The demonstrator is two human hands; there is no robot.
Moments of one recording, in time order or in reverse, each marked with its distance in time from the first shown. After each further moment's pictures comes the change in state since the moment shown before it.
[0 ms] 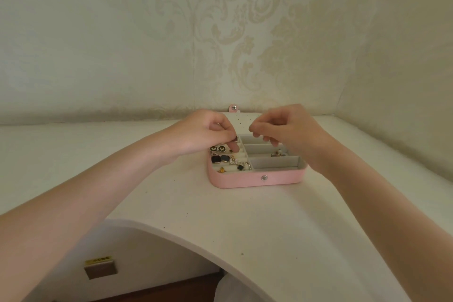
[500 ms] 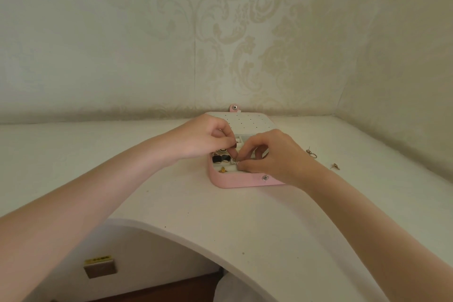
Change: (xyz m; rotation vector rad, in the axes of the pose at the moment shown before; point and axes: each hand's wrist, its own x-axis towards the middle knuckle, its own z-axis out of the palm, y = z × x) left_hand 0.001 -0.003 0.004 0.105 -0.032 -0.021; right_hand -0.008 0.020 0.024 -0.277 -0.147 -0.124
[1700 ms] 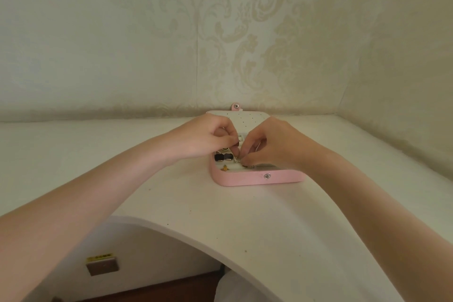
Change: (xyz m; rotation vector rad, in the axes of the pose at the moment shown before) left_hand -0.005 0.002 0.000 0.046 0.005 0.034; right_hand 0.011 -0.015 -0.012 -0.148 -0.117 0.048
